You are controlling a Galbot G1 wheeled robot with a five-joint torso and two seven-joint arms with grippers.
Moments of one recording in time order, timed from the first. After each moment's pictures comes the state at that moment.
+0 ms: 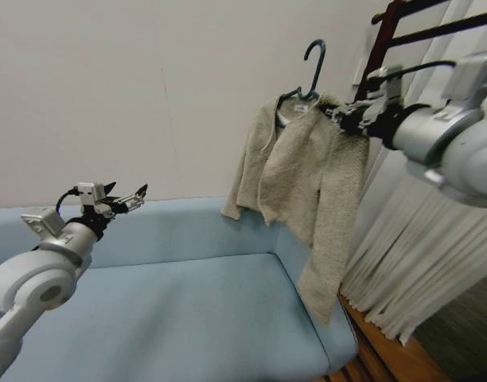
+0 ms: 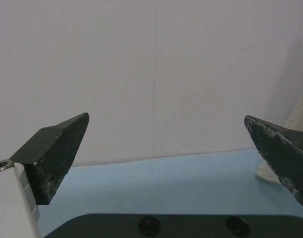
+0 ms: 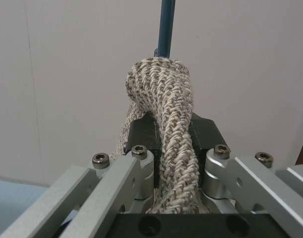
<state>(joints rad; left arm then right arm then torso) 1.28 -0.60 -0.92 -2.28 -1.09 0.29 -0.30 0.28 0.41 0.00 2.11 1.75 -0.69 0.66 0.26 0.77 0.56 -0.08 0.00</state>
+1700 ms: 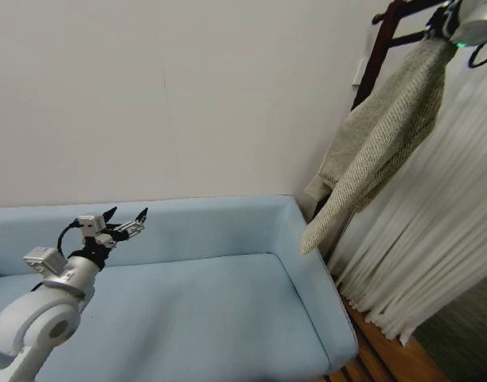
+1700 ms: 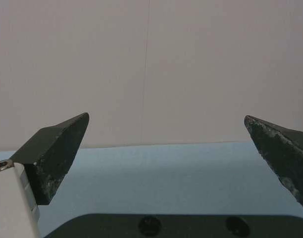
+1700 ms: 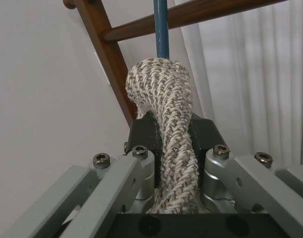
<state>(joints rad) 1.31 -0.80 -0.87 -2.30 -0.95 0.27 -0.19 1.16 0.66 -0.89 1.41 2.05 -0.39 1.32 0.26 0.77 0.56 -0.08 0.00</state>
